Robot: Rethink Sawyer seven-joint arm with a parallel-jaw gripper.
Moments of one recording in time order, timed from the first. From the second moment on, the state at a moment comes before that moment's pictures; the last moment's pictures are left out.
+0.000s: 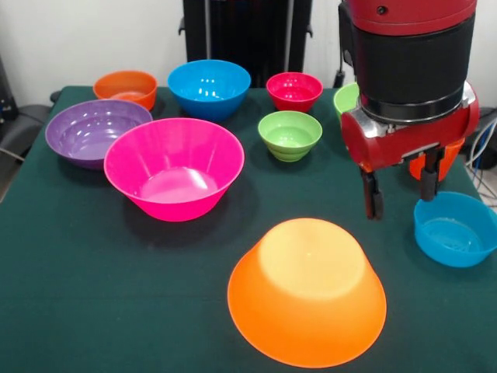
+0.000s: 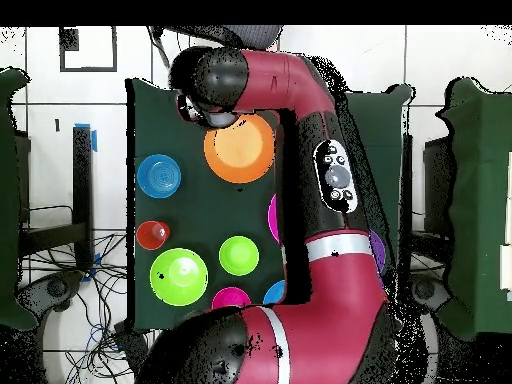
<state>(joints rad) -0.30 -0.45 0.43 0.99 -0.19 1.08 1.46</state>
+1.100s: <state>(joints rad) -0.21 -0.80 0.24 1.59 -0.29 0.69 1.49</state>
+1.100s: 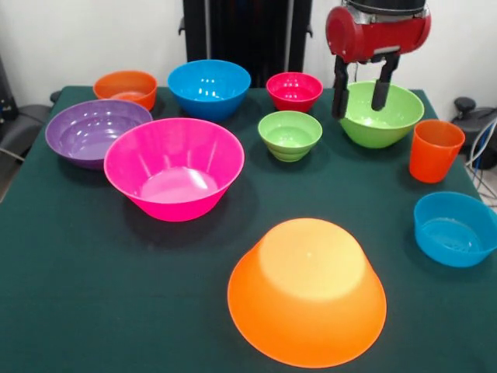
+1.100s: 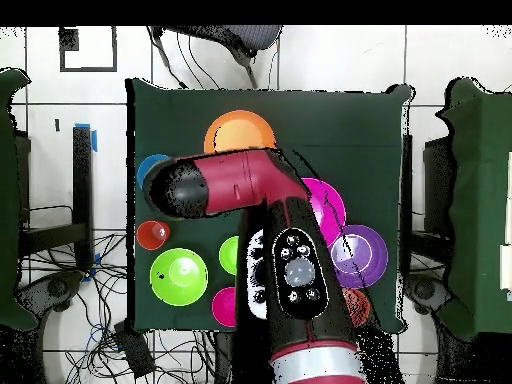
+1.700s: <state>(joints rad) 0.02 -0.79 0.09 1.72 -0.29 0.33 1.79</state>
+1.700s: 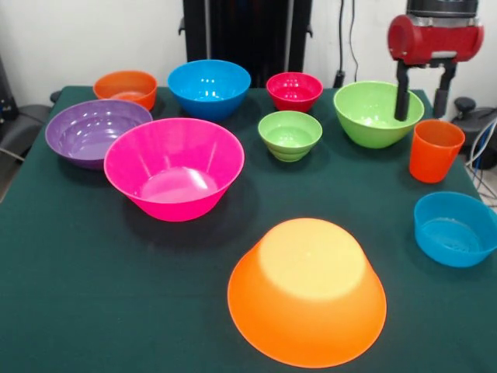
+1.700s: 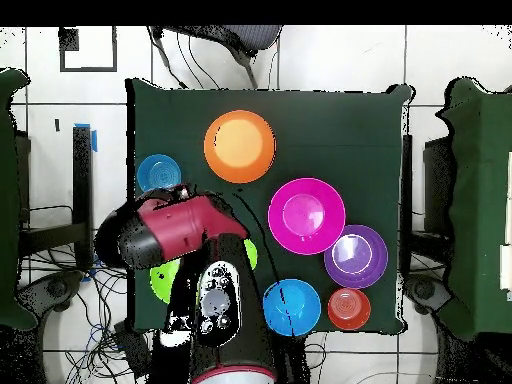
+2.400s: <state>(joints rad) 0.08 -0.73 0.06 1.73 -0.29 0.32 1.86</state>
